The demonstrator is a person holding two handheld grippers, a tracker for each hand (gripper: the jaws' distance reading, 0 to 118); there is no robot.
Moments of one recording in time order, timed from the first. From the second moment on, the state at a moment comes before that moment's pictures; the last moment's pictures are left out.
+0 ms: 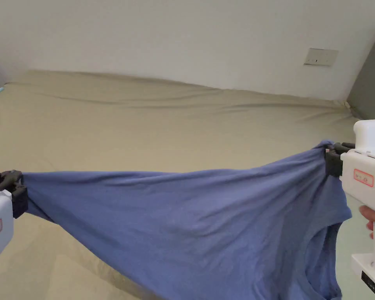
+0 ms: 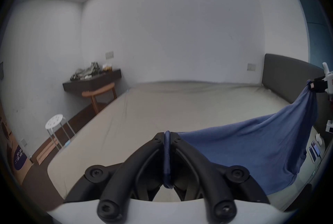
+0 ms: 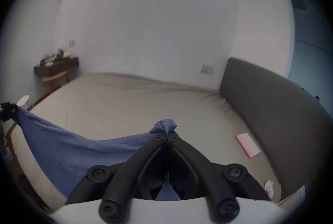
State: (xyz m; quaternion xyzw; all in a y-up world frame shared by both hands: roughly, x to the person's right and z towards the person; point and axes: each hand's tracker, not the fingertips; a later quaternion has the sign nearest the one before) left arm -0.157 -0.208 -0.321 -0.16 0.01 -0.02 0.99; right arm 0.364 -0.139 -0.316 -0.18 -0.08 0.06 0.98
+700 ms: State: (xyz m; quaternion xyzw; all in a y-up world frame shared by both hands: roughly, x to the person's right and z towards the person) left arm -0.154 -0.008 -0.319 0.04 0.02 -0.06 1.00; right arm 0.367 0.007 -0.236 0.01 -0.15 0.12 0.98
